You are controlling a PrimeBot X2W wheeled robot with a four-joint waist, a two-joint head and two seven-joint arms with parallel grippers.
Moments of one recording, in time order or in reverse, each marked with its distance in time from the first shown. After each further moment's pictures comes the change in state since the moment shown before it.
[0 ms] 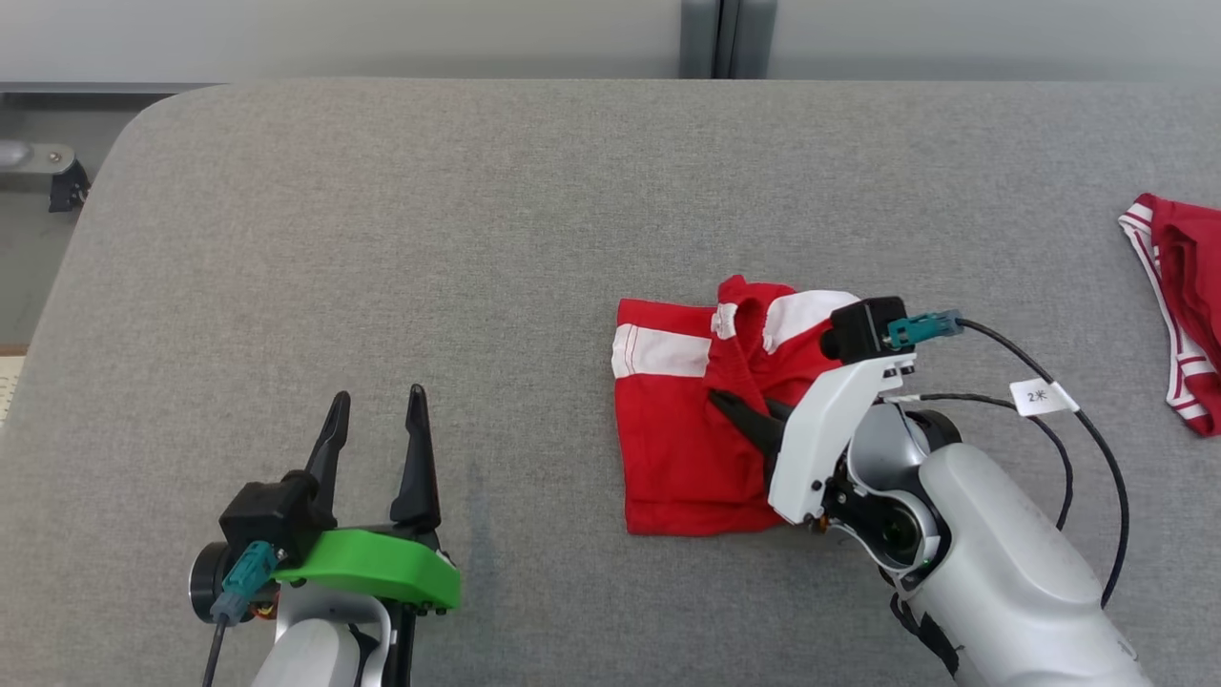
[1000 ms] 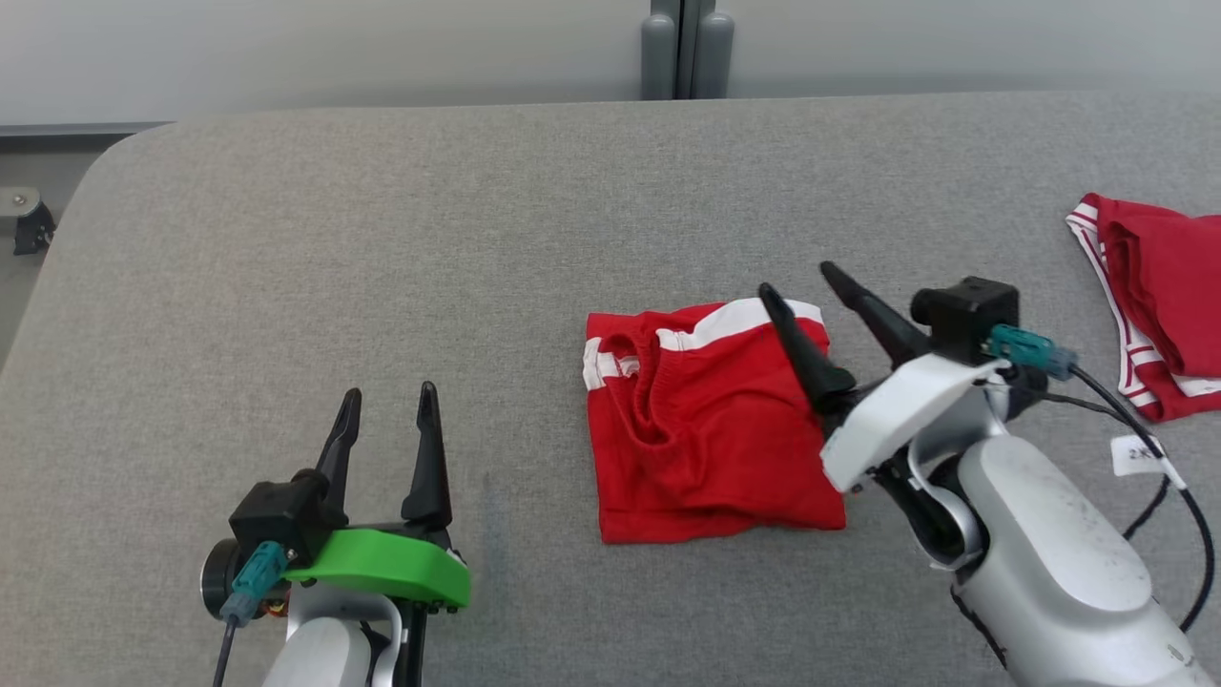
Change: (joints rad) left arm 0.001 -0.021 0.001 -0.004 0.011 -0.006 -0.005; right arm 0.000 -0.091 0.015 -0.066 -0.218 0.000 -0.476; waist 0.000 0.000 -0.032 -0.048
